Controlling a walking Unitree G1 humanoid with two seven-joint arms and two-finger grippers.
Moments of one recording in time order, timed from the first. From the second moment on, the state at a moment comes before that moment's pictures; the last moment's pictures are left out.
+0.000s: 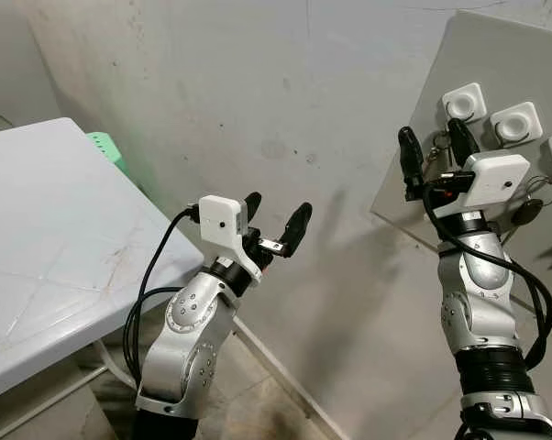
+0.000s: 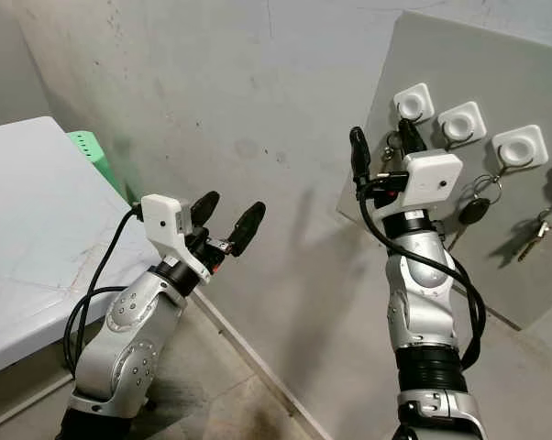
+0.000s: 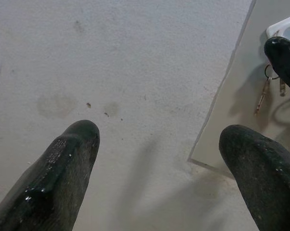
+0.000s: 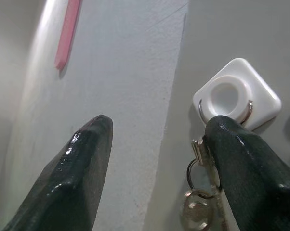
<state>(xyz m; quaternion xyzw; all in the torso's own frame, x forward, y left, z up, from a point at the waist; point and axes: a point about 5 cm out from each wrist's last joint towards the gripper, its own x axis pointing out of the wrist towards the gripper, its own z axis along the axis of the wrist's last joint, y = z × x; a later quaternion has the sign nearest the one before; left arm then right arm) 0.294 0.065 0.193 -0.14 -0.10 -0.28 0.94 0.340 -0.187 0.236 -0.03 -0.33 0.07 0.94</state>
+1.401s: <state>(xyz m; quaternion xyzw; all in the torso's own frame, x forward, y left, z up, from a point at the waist) 0.295 0.087 0.132 -0.11 -0.04 -0.21 0.97 0.298 -0.153 0.126 0.00 -0.15 0.21 0.97</state>
